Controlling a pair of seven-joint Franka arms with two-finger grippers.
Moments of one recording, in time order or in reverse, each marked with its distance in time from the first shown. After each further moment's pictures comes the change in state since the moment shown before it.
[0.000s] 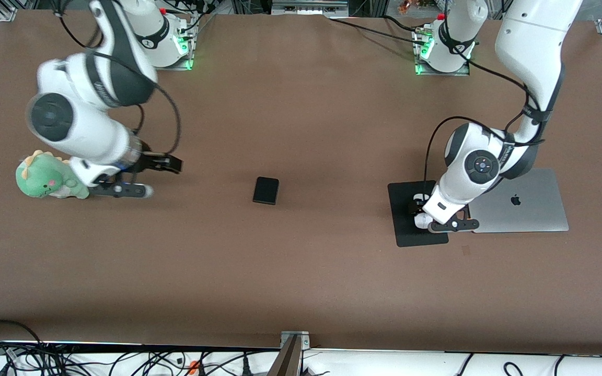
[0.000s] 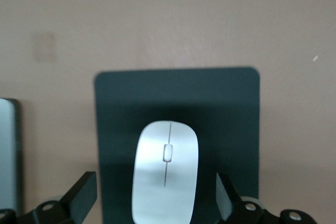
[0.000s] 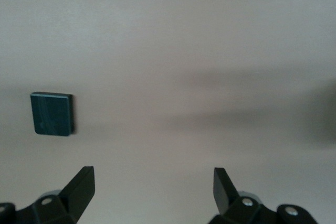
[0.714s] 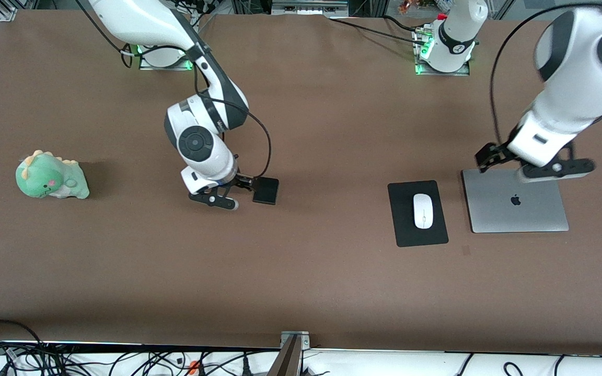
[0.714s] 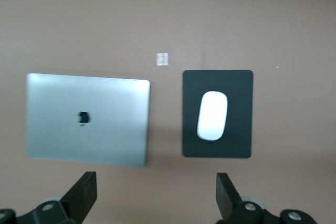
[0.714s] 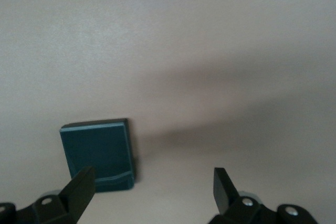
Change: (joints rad) left arm 0.106 -0.471 -0.002 0.083 -0.043 -0.544 0.151; right arm 0.218 0.278 0.002 0.000 0.000 0.348 0.381
